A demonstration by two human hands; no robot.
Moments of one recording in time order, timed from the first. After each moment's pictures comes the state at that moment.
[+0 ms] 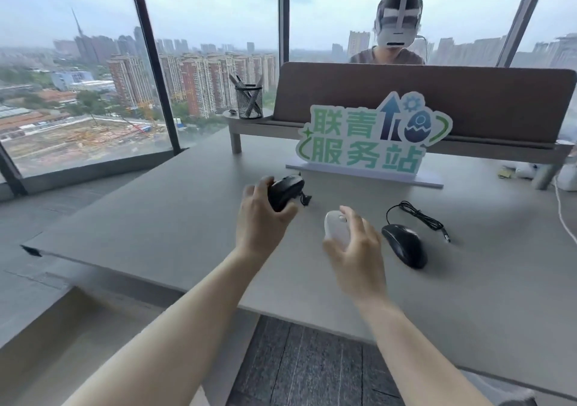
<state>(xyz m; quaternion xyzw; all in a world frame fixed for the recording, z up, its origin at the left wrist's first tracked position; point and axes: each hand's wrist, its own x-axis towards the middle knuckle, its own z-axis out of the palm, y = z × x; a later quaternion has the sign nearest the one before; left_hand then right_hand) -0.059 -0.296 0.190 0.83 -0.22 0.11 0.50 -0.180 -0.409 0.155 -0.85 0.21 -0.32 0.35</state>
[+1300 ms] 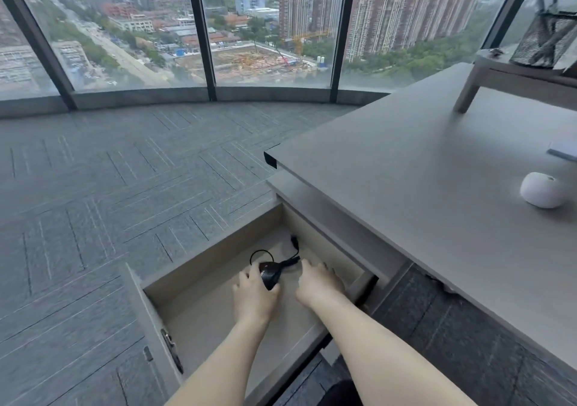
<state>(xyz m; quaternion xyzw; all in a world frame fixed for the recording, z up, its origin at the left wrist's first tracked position) -0.009 0.074 -0.062 0.90 0.23 -0.04 0.38 0.020 -0.049 -0.019 -0.97 0.02 0.21 0.12</state>
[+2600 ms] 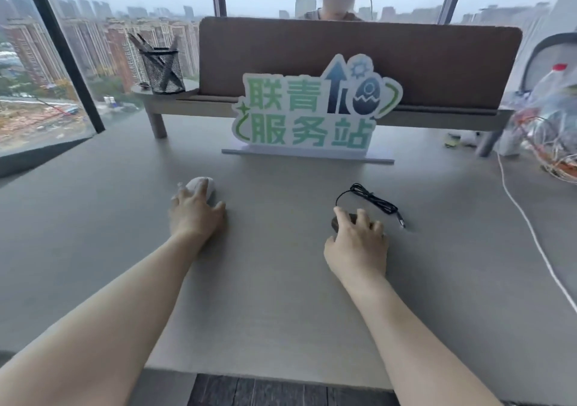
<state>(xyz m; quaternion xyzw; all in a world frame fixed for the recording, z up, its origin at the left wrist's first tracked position) 0.084 -0.374 0.101 0.95 -0.18 0.01 0.26 -0.160 -0.528 0.116 -0.89 0.42 -0.16 0.07</state>
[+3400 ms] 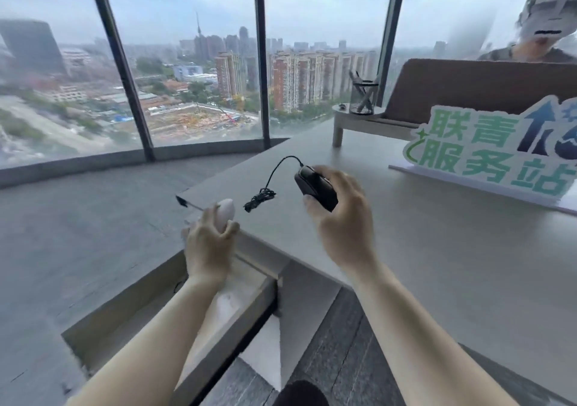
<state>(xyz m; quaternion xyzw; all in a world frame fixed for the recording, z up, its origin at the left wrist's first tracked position) -0.036 -0.031 0.130 0.88 0.04 0.22 0.41 -0.114 -0.227 0.214 -0.82 -0.03 -0.32 0.46</state>
